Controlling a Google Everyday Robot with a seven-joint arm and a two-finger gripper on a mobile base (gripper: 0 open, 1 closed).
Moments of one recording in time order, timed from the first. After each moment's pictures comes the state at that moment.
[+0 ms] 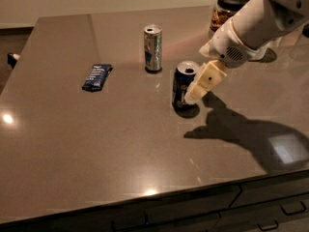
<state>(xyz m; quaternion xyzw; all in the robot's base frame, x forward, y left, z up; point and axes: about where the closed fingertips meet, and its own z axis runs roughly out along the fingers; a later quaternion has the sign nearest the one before) 0.549 -0.122 0.919 -0.55 0.78 0.13 0.26</state>
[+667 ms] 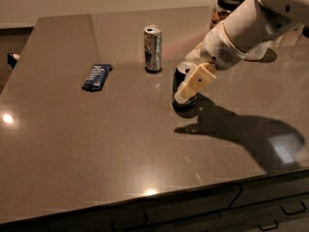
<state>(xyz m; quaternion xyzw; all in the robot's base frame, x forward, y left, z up) 0.551 -0.097 0.913 -0.57 0.76 0.17 0.27</state>
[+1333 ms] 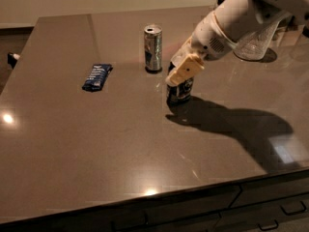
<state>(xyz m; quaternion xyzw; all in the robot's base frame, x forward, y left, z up) 0.565 -0.076 0.926 -0.58 0.75 0.19 0.27</state>
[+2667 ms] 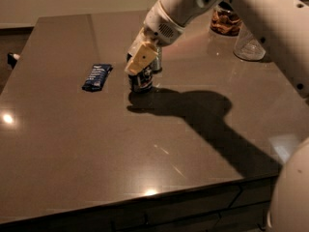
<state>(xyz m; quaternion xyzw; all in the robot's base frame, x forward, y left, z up) 0.605 0.030 0.936 -0.64 0.69 0.21 0.26</state>
